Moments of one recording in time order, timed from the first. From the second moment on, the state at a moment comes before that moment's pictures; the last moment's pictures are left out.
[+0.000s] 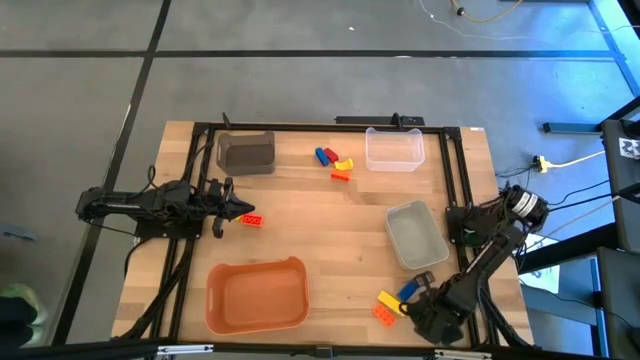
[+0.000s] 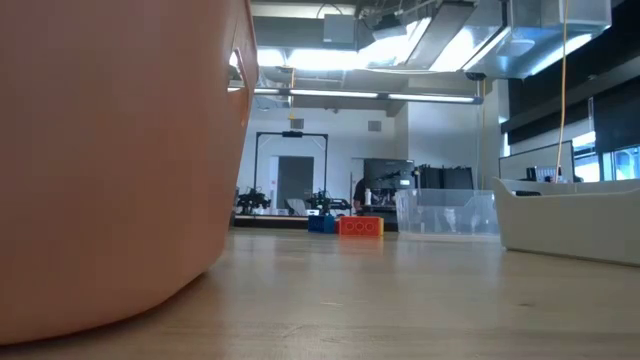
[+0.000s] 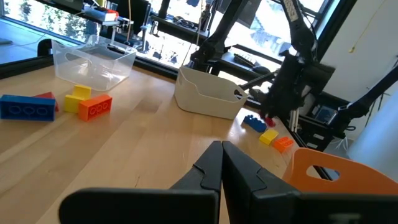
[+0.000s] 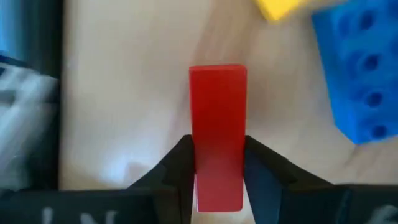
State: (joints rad) left arm -0.01 0.01 0.01 0.02 -0.02 -0.36; right arm 0.96 1.72 1.04 -0.80 -0.15 0.65
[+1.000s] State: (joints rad) left arm -0.01 0.02 0.01 0.23 -0.29 -0.42; right arm 0.14 1.41 0.94 0.30 0.16 0.49
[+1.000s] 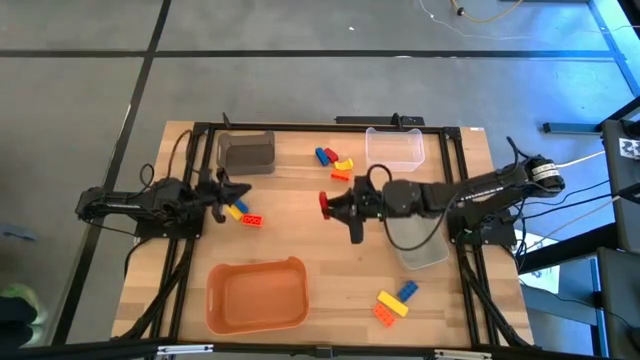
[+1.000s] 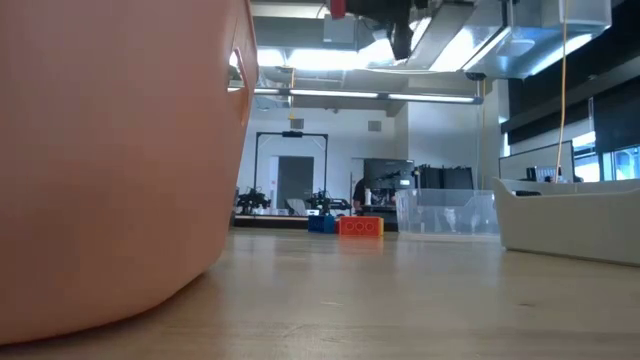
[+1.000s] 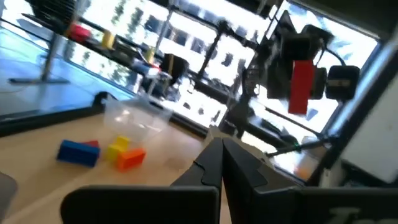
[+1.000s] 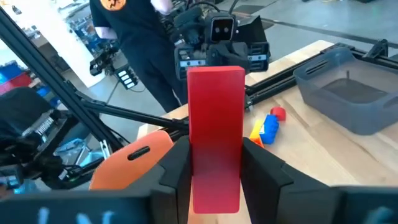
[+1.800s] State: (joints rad) left arm 0.06 1.23 0.84 0.31 -0.04 -0.26; right arm -0.11 1.41 0.94 0.21 -0.17 0.17
